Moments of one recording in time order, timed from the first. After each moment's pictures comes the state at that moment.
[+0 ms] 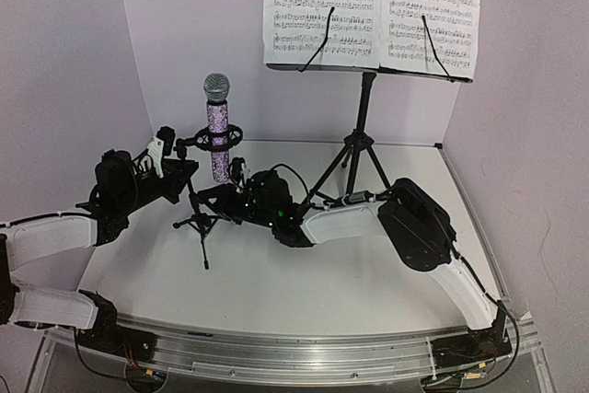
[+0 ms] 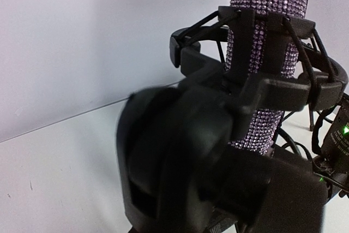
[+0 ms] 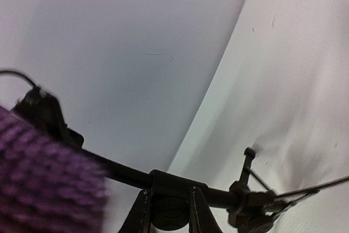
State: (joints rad) left arm -0.36 1.12 0.53 0.48 0.30 0.00; right arm 1.04 2.47 1.80 0.59 -0.17 1.09
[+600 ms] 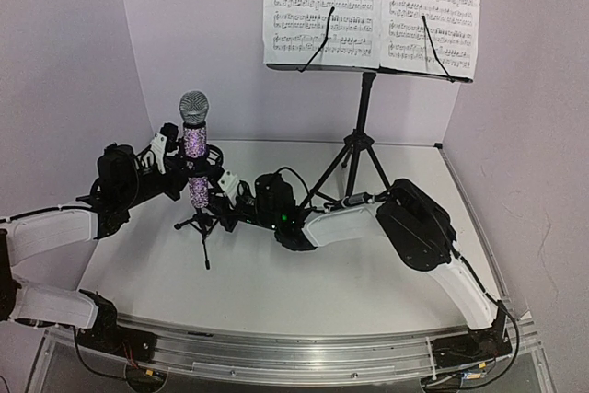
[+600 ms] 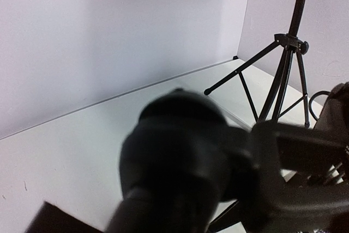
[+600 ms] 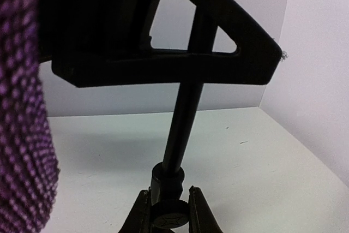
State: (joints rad) left arm -0.36 1.15 0.59 0.41 0.35 0.00; right arm 1.04 2.47 1.76 0.69 -0.20 -0.16
